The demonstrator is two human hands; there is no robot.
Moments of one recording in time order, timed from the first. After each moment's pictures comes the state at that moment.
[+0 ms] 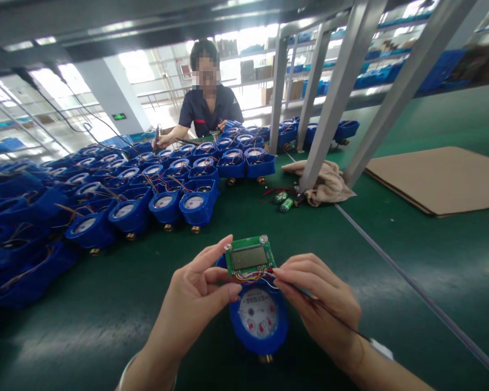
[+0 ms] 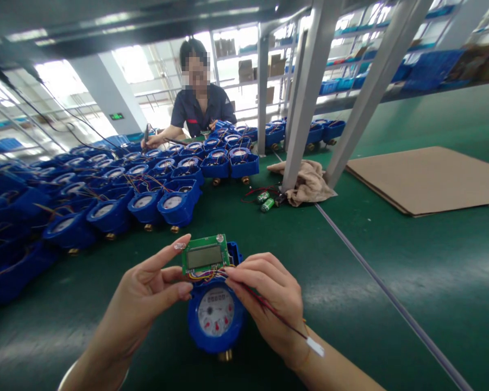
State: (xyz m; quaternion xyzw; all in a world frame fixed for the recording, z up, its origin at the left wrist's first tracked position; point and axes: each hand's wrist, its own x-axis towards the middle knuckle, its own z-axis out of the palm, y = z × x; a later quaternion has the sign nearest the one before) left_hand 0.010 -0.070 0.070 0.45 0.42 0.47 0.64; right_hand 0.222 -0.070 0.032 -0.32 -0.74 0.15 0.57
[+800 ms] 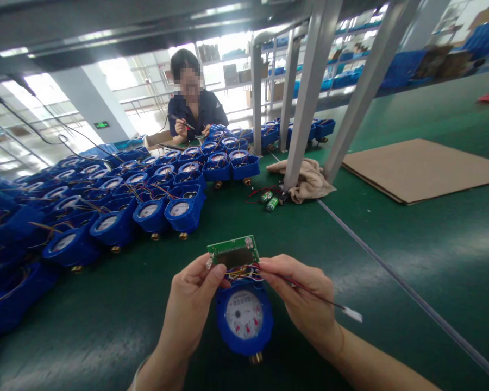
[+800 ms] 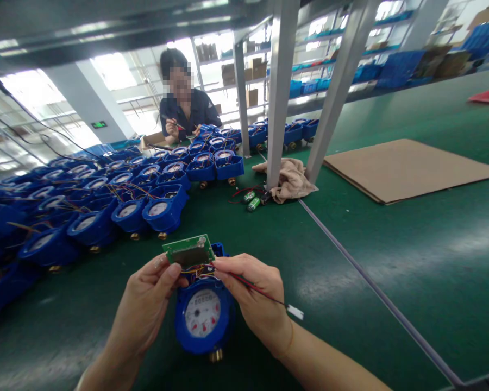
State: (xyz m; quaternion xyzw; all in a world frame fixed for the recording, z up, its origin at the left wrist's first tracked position) left_hand 0.032 -0.062 0.051 0.50 0.50 0.47 0.52; right_hand 0.217 -0.069 0.021 -0.33 -0.60 0.31 0.65
